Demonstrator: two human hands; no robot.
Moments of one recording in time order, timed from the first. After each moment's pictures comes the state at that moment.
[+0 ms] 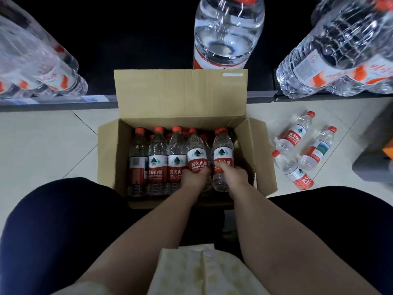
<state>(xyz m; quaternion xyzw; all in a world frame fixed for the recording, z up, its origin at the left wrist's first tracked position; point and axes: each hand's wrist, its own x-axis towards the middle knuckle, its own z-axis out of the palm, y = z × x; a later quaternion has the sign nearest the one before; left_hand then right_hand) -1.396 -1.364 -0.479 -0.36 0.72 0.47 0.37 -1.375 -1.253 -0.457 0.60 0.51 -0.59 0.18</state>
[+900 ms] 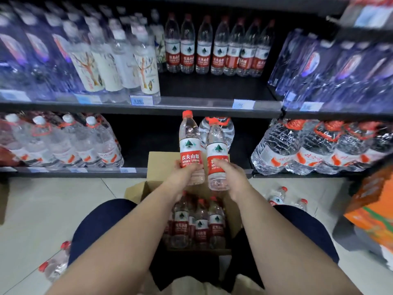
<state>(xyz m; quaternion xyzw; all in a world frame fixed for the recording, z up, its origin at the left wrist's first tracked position) -1.447 -1.410 -0.233 -0.14 0.64 0.71 0.25 -1.414 -1.258 -0.235 0.33 0.60 -0.73 0.04</state>
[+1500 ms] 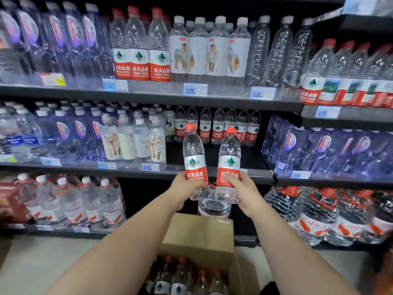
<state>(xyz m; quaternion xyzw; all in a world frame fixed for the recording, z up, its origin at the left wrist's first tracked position) -1.516 -1.387 -0.112 -0.01 0.71 0.69 0.15 -1.467 -1.208 -0.106 0.13 0.64 -0.76 -0.03</state>
